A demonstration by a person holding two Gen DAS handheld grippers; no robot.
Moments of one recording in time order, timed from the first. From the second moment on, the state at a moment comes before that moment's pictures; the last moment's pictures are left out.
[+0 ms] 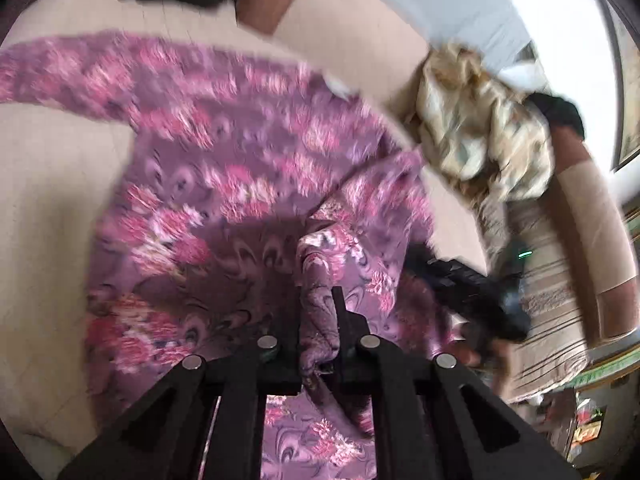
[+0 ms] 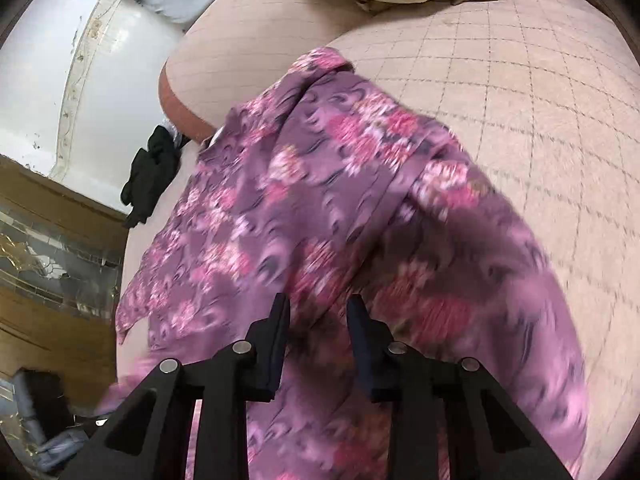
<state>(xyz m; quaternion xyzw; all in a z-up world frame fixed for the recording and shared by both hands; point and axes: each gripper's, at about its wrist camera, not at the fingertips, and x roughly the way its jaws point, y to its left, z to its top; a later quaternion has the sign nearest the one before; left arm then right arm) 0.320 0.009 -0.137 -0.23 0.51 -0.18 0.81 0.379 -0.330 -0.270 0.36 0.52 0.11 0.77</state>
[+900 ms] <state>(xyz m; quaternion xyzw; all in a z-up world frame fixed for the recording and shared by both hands) 0.552 -0.237 -0.123 0.05 0.56 -0.21 0.80 0.406 -0.430 -0.312 0.61 0.44 0.06 0.66</state>
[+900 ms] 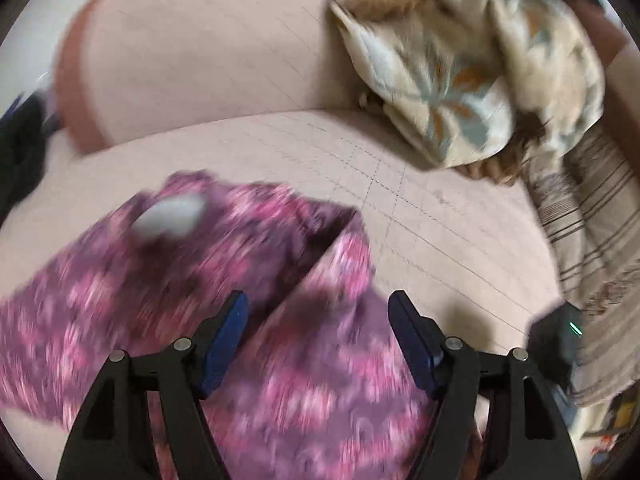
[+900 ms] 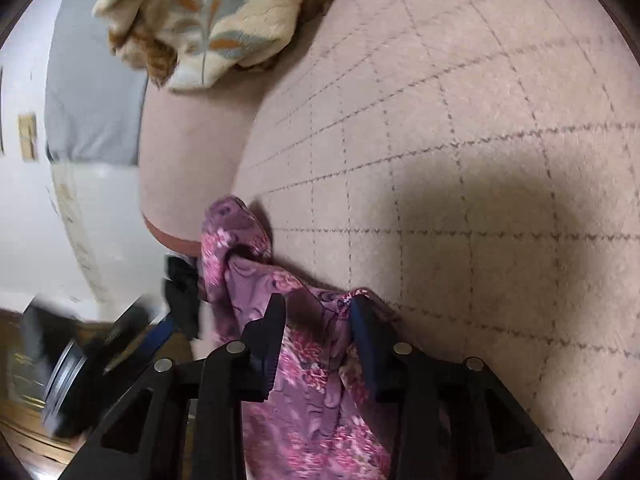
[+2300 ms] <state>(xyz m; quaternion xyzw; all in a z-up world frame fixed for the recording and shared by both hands) 0.671 -0.220 -0.184 -0.09 0.59 -0.11 0.79 0.398 -0.445 -0.308 0.60 0.44 0.01 0.67</state>
